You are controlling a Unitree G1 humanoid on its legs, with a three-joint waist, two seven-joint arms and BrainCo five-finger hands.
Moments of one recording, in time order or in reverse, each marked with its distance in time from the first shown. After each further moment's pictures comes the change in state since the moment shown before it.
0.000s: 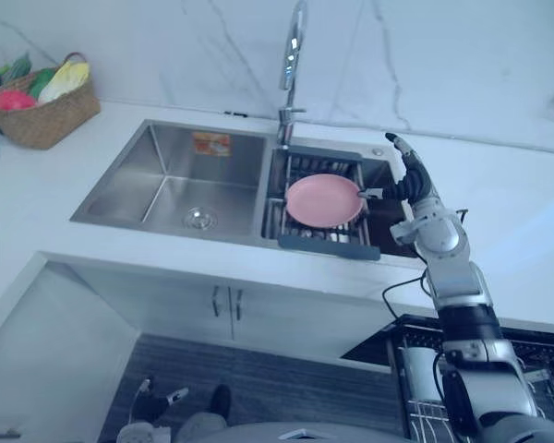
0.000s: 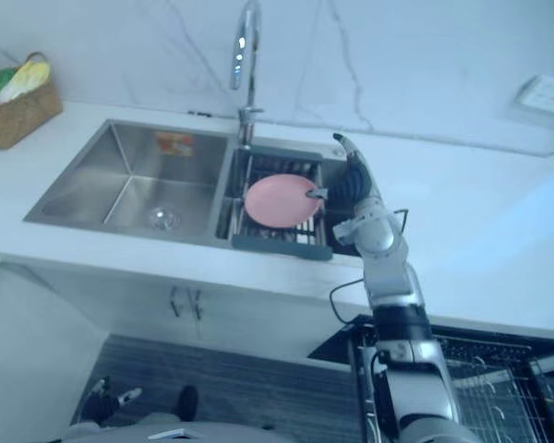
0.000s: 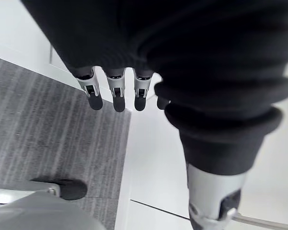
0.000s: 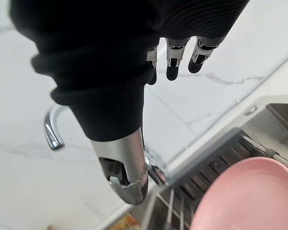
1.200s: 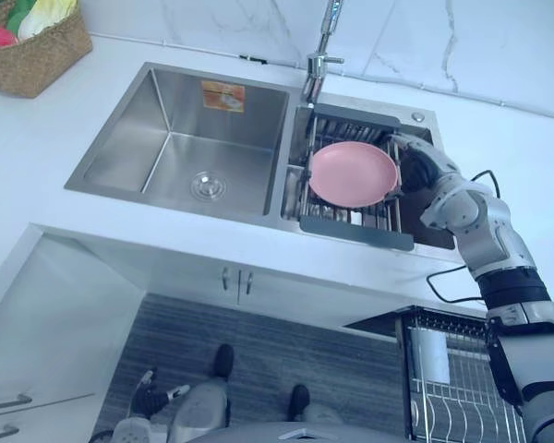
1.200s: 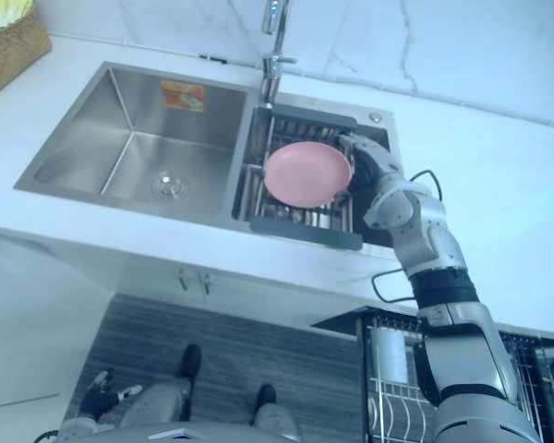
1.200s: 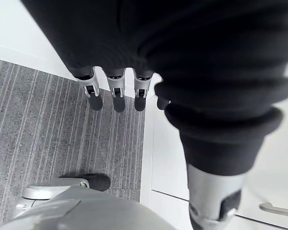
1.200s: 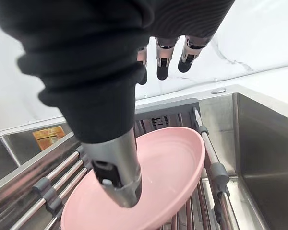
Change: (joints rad) left arm 0.039 0.051 -0.071 -0.114 0.018 0.010 -0.038; right arm -0.104 -0.241 0.141 0.133 -0.257 -0.123 0.161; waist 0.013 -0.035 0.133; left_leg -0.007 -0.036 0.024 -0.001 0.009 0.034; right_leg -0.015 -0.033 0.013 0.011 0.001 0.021
